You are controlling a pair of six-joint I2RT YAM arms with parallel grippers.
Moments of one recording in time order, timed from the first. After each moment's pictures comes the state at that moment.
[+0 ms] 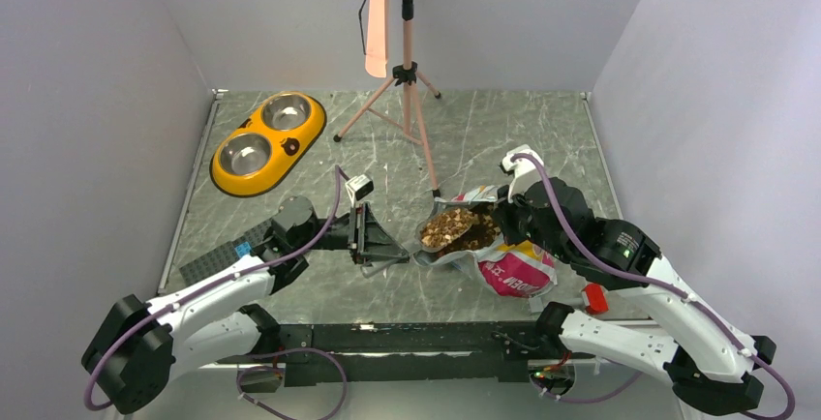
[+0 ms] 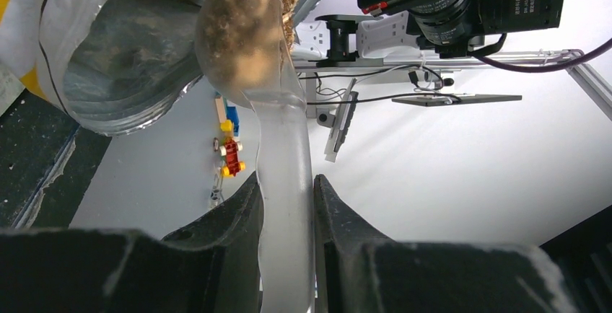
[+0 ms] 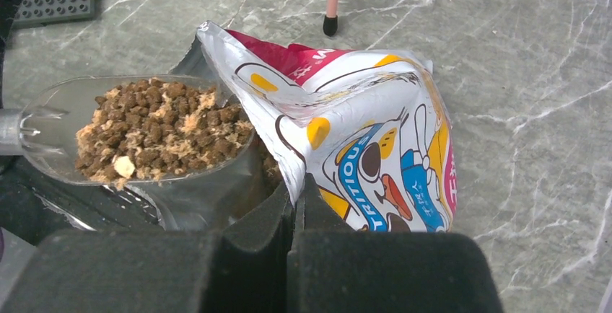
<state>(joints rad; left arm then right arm) -0.69 1.00 0.44 0.62 0.88 -1.55 0.89 0.80 1.16 -0.94 0.31 0.23</state>
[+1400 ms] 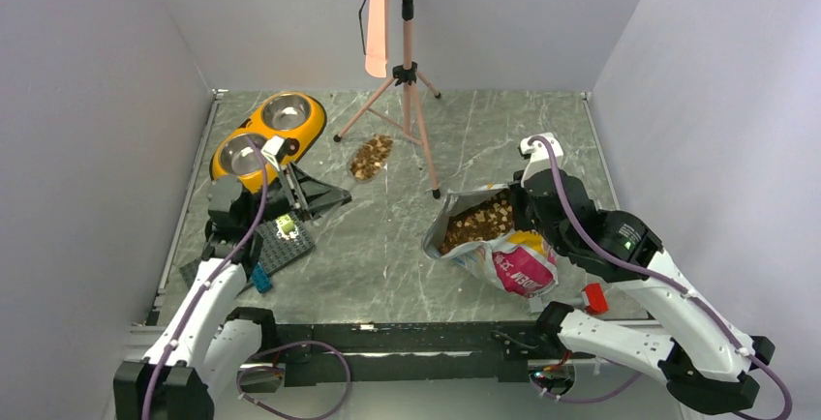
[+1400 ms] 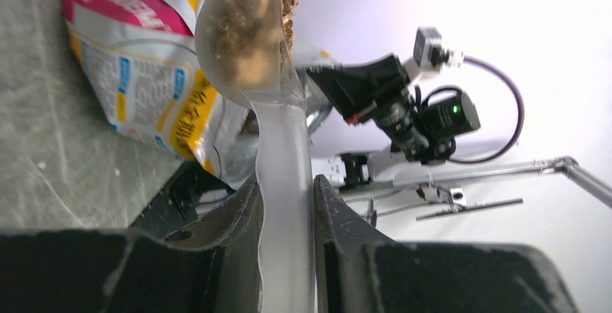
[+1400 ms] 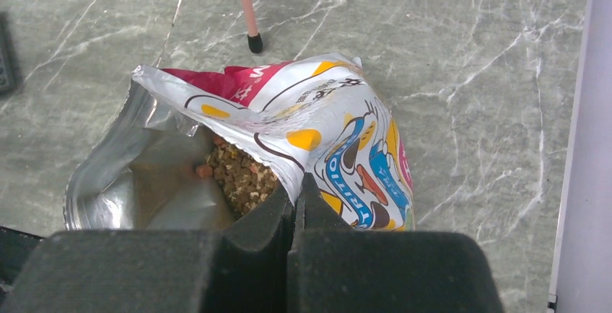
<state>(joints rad) -0.13 0.83 0.51 0.43 1.03 -1.45 0.84 0.85 1.23 -1.00 0.52 0.33</state>
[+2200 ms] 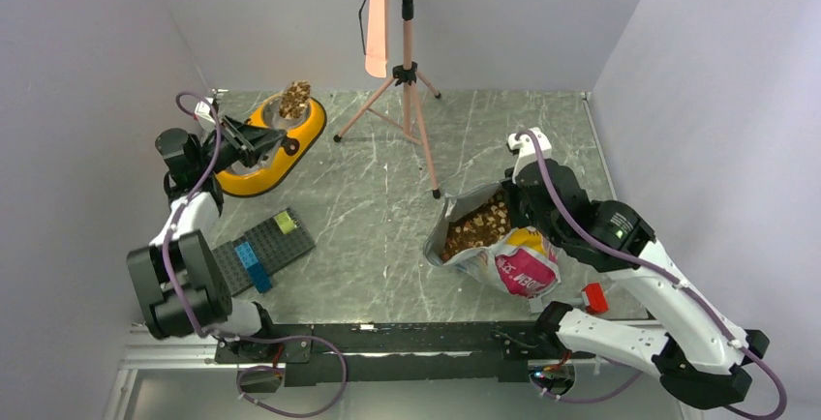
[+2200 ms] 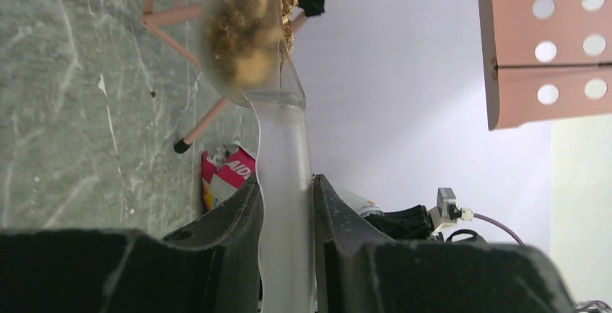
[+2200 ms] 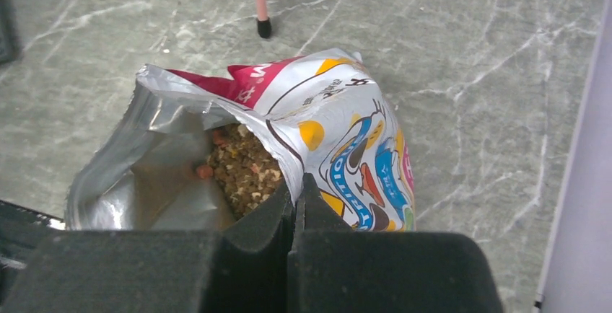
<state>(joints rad) 0.36 1.36 0.80 0.56 1.15 -1.32 0.83 0.89 1.26 -1.03 0.44 0.29</state>
